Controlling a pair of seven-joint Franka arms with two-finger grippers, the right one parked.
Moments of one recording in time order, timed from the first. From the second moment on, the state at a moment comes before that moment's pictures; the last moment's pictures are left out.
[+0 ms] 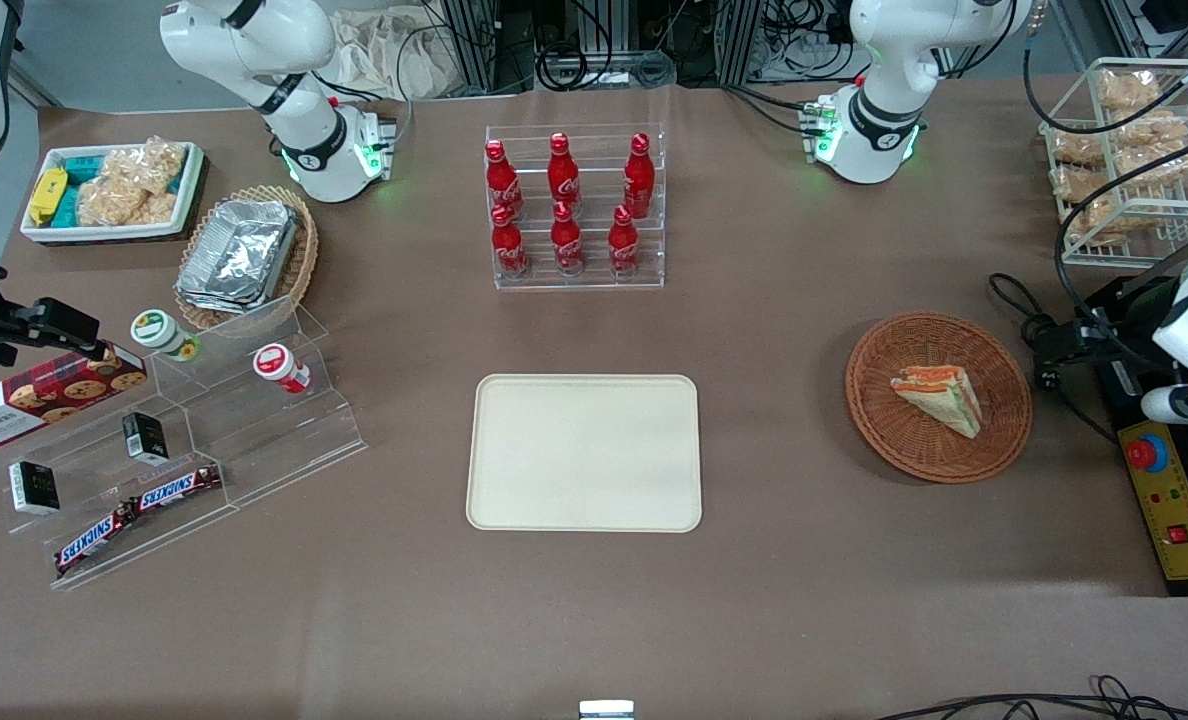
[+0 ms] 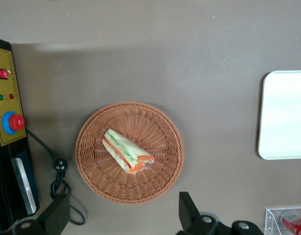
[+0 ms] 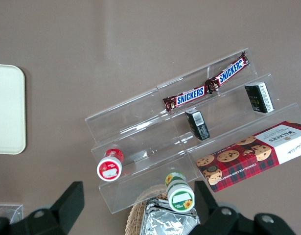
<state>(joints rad) 0.03 0.19 -0.04 -1.45 -0.03 1.64 0.03</state>
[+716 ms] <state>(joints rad) 0.04 0.20 -0.03 -1.52 -0.03 1.63 -0.28</state>
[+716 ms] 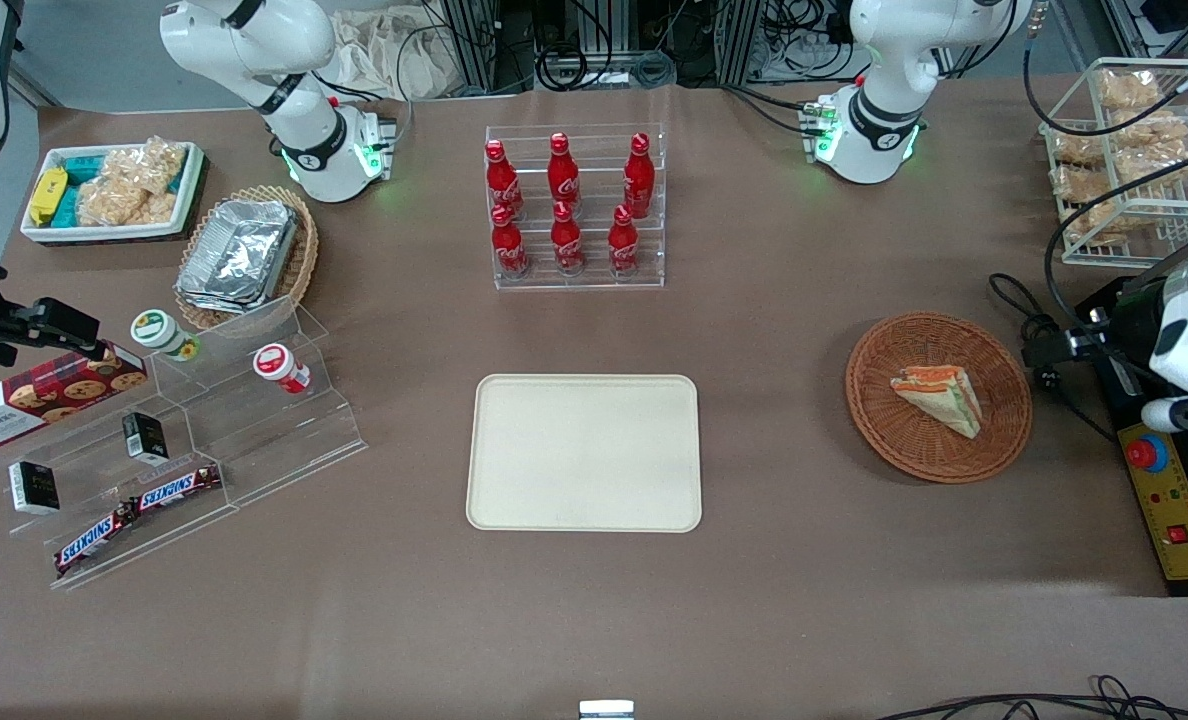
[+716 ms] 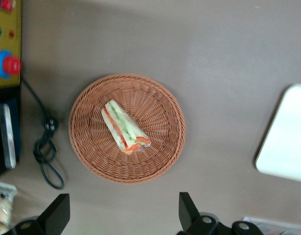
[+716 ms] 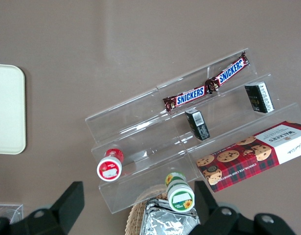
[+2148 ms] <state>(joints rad) 0.07 0.19 -0.02 -2.16 -0.04 2.25 -1.17</state>
